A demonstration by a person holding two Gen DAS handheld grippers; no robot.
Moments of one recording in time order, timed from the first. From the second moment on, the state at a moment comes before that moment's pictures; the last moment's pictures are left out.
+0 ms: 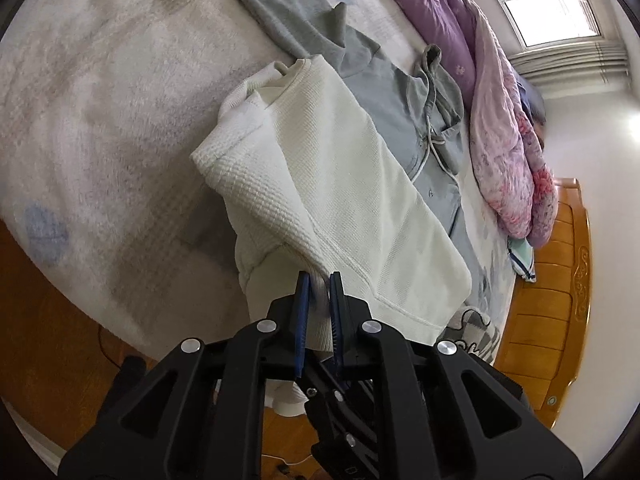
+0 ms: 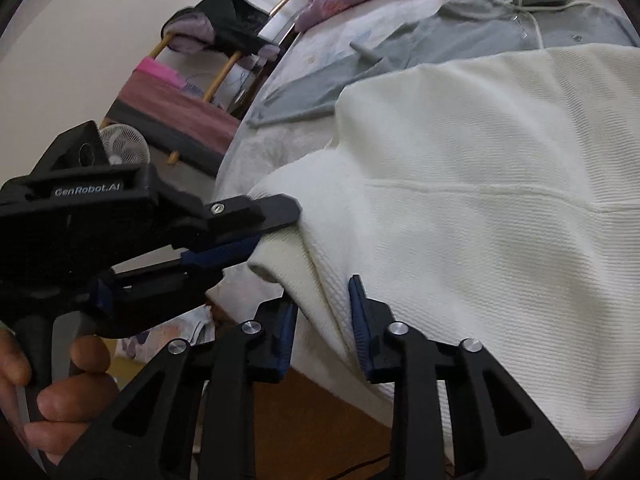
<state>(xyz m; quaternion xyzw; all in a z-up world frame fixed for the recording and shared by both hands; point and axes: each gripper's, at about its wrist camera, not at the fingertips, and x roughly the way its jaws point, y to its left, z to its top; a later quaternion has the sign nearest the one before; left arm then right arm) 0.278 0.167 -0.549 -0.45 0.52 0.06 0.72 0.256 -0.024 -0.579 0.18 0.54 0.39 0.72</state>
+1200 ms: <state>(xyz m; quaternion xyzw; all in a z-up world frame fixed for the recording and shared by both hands) 0.359 -0.011 -0.586 -0.25 0.57 0.00 0.78 0.211 -0.362 -0.608 0.44 0.49 -0.05 0.75</state>
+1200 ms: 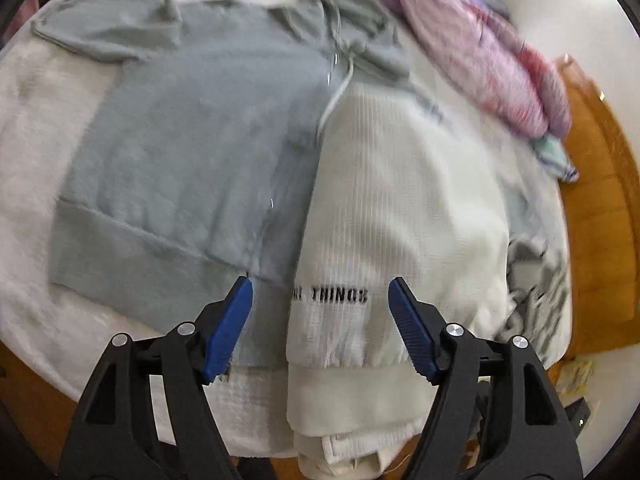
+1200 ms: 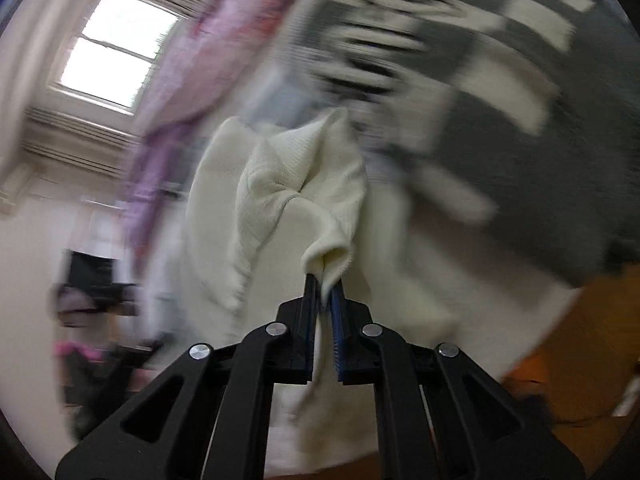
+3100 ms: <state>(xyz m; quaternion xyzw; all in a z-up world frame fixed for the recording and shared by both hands) 0.334 -0.056 -0.613 -0.34 0.63 -0.12 0.69 0.275 -0.308 -0.649 0.65 0.40 -0.01 0.64</state>
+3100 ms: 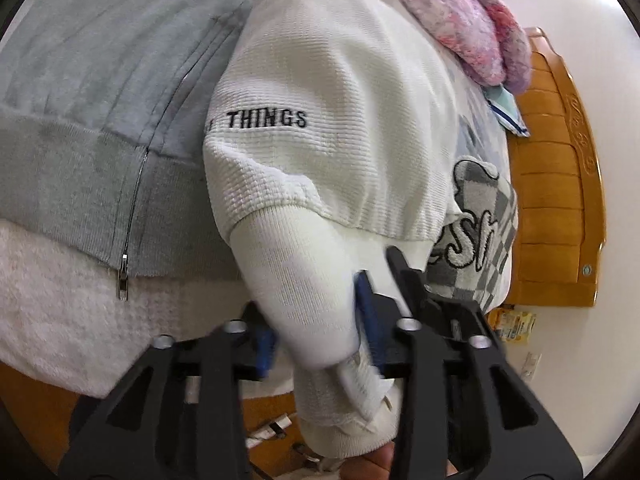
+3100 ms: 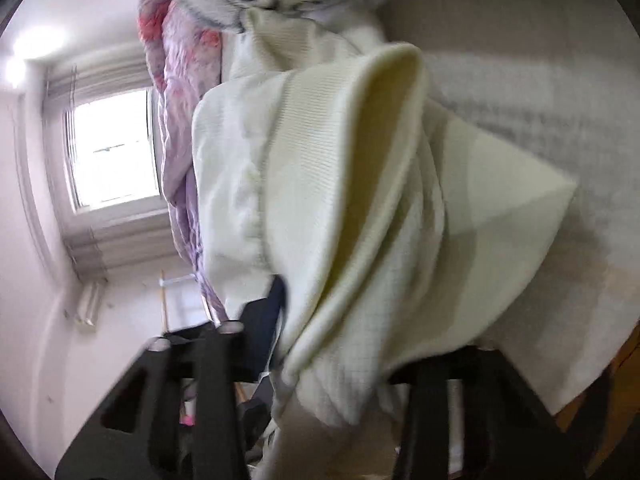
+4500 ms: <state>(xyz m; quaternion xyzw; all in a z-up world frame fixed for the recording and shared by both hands) 0.440 -0.139 -0.383 -0.34 0.33 -0.20 0.86 0.323 -0.421 -0.384 0.52 0.25 0.17 0.80</state>
